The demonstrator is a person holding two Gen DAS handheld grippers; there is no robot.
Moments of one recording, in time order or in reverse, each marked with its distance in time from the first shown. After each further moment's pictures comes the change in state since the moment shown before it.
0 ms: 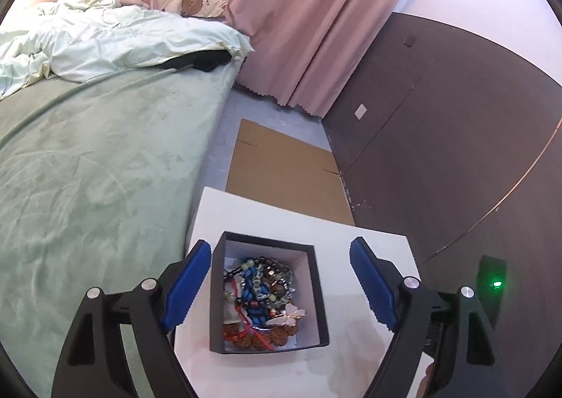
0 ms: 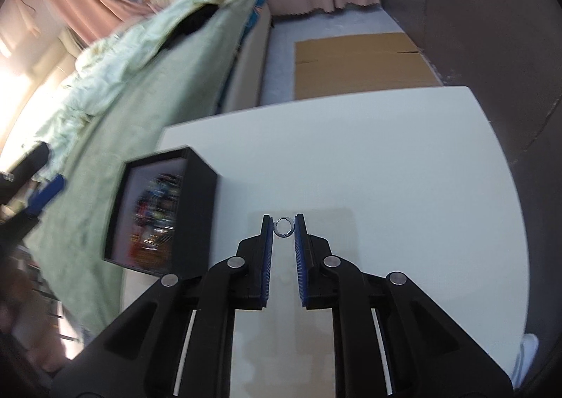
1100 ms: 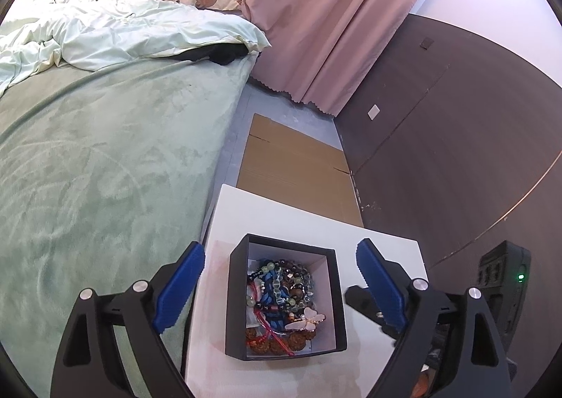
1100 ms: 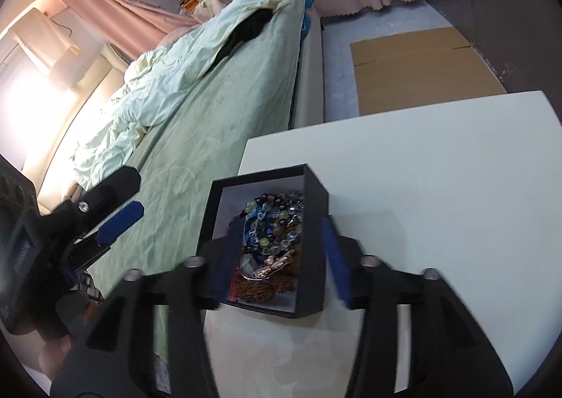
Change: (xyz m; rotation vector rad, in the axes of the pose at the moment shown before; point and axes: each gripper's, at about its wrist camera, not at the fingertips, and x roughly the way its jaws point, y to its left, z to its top) left arm 0.007 0.017 0.008 -0.038 0.014 0.028; right arm 0.012 0.053 0.012 0.028 -0.018 0.222
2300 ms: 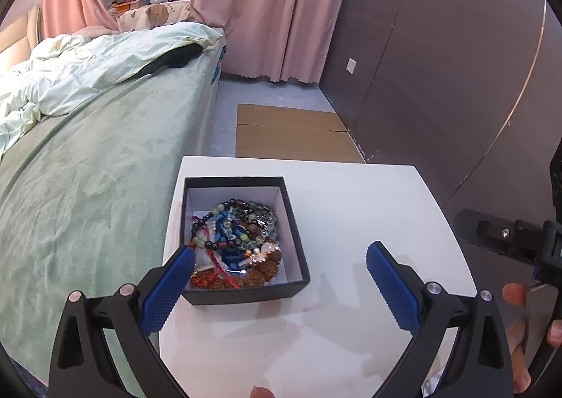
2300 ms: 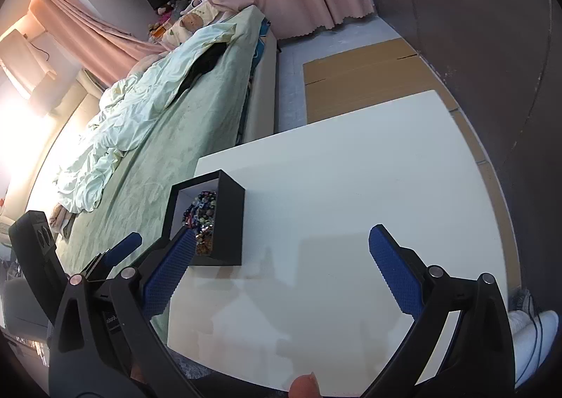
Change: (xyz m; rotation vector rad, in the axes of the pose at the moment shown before) left arm 0.000 -0.078 -0.072 0.303 0.058 0.085; right arm -0.112 -0.061 -0.019 0.071 -0.073 -0.121
